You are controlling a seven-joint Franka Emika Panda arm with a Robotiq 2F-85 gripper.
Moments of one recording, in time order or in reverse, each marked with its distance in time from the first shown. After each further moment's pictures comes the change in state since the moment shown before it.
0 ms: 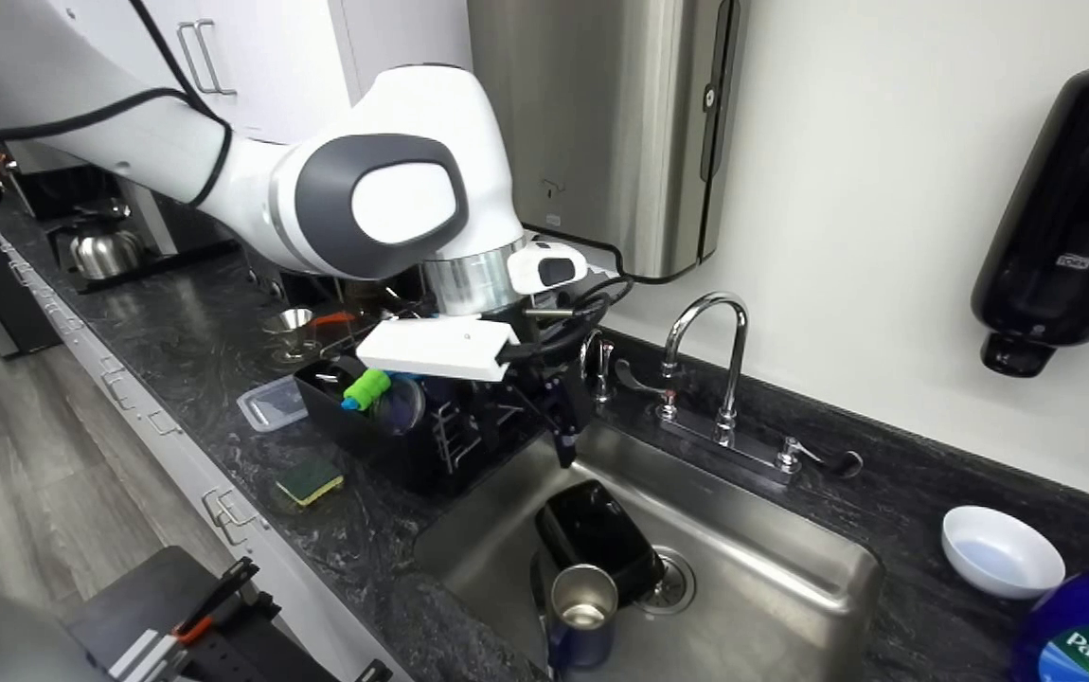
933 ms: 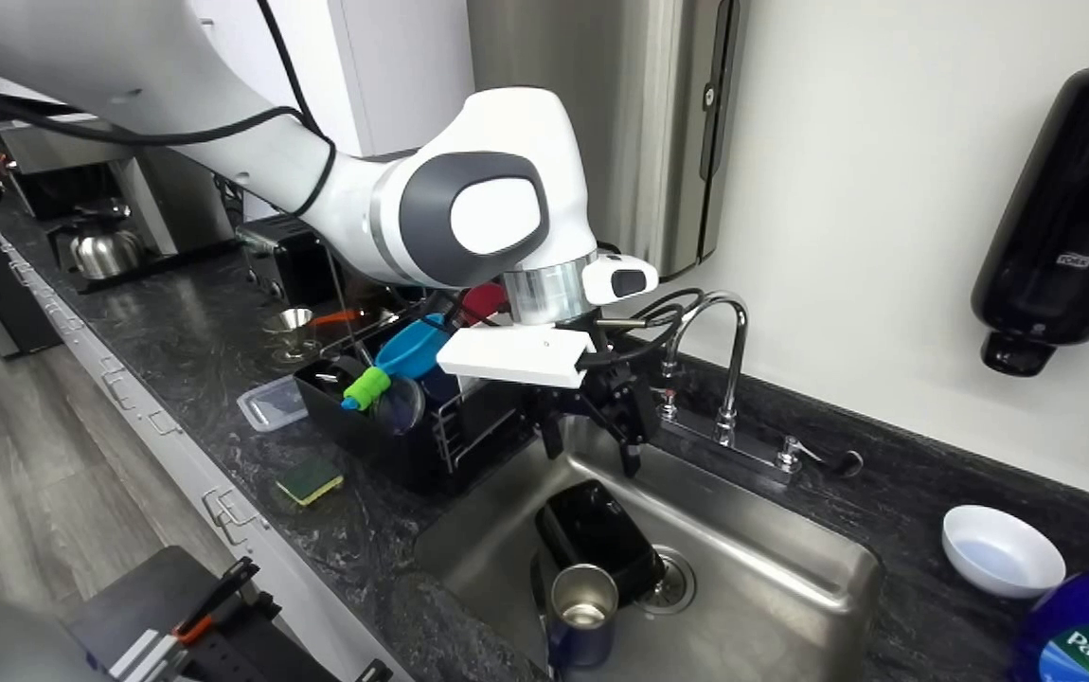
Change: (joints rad) arm -0.040 0.206 -0.016 0.158 0.005 0.045 0.014
